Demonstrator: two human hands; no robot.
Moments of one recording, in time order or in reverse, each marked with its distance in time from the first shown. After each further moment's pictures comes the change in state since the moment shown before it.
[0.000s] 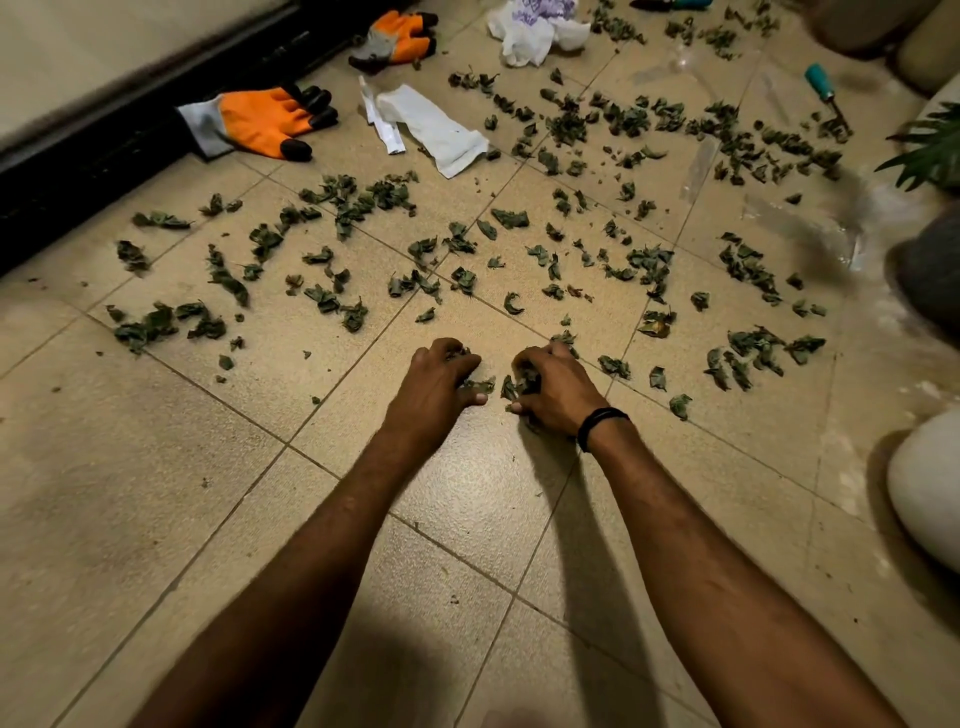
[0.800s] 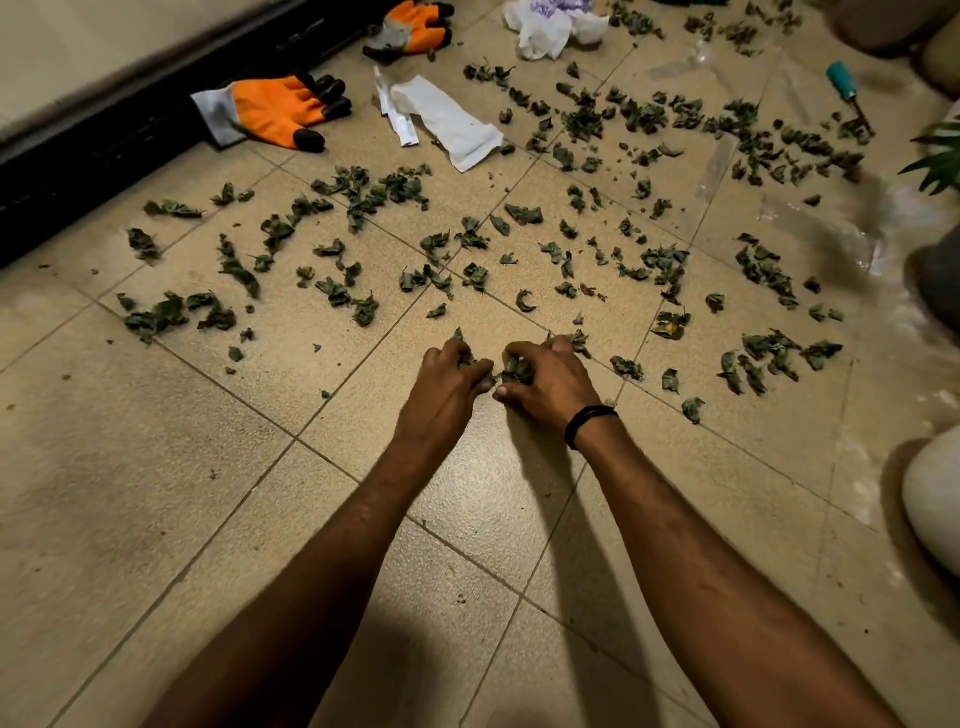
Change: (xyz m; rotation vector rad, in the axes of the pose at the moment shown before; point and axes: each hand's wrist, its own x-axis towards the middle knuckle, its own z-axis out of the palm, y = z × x) left_hand -0.005 -0.001 0.011 0.118 0.131 0.049; right_hand 0.005 -0.024 0.010 -0.062 0.070 0.033
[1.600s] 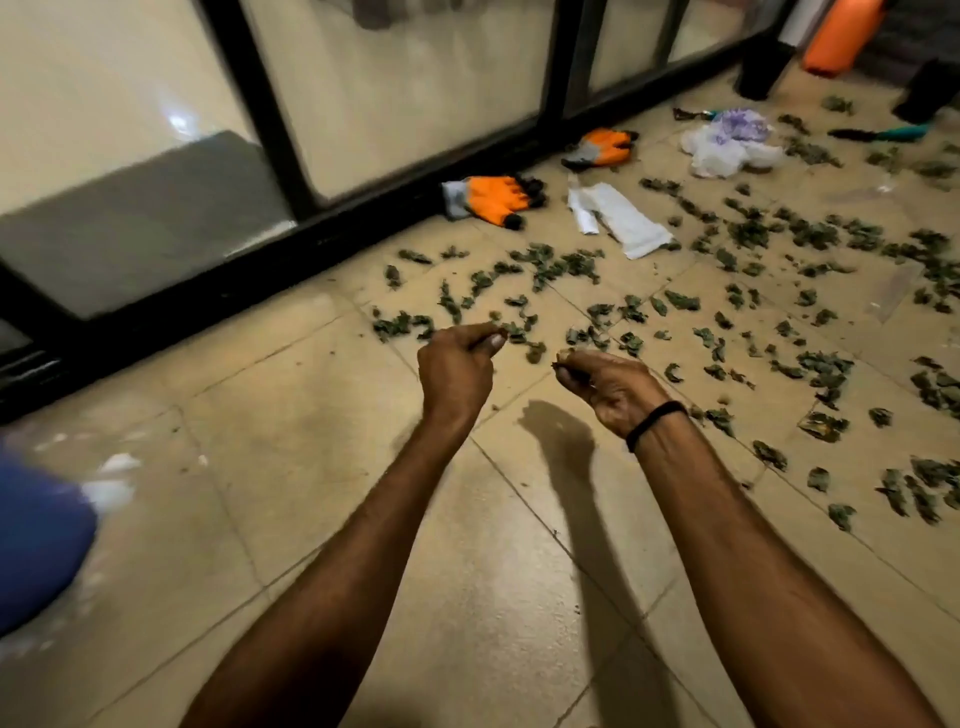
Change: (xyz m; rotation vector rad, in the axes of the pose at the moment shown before) left_hand -0.068 -0.020 -0.183 -0.527 0.616 -0.492; right_hand -0.026 -0.147 -0.013 1.482 -0.209 0.301
